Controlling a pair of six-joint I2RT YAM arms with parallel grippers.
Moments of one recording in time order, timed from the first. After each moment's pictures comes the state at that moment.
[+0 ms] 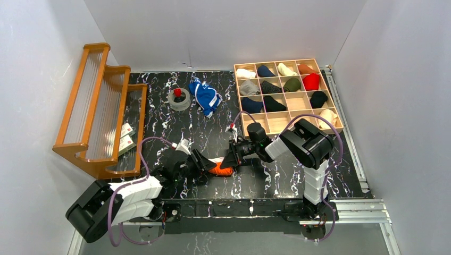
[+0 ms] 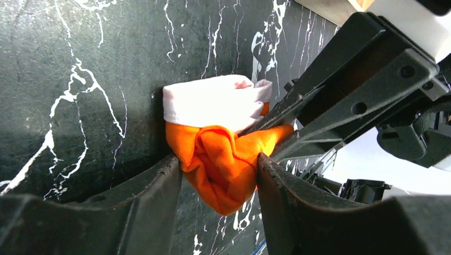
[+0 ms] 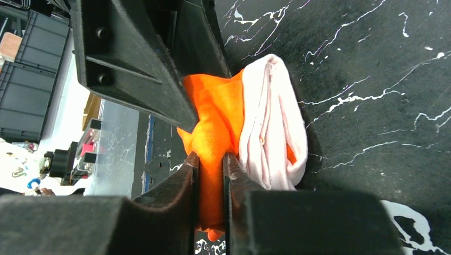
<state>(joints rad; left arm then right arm) -0.68 1.04 0.11 0.37 0.12 -1.14 0.72 1.97 0.69 0.80 -1.06 0.49</state>
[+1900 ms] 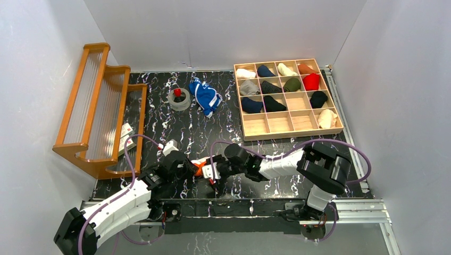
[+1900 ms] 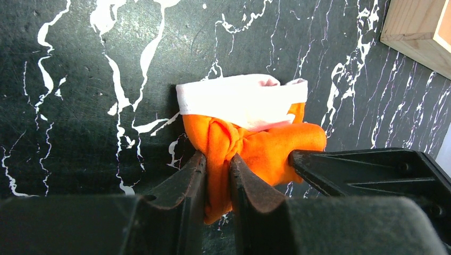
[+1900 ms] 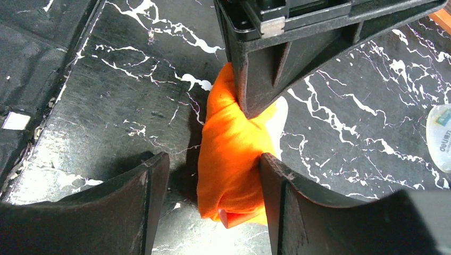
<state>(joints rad) -0.72 0.74 0.26 -0.34 -0.20 -1.07 1.15 1.68 0.70 0.47 -0.43 -0.75</state>
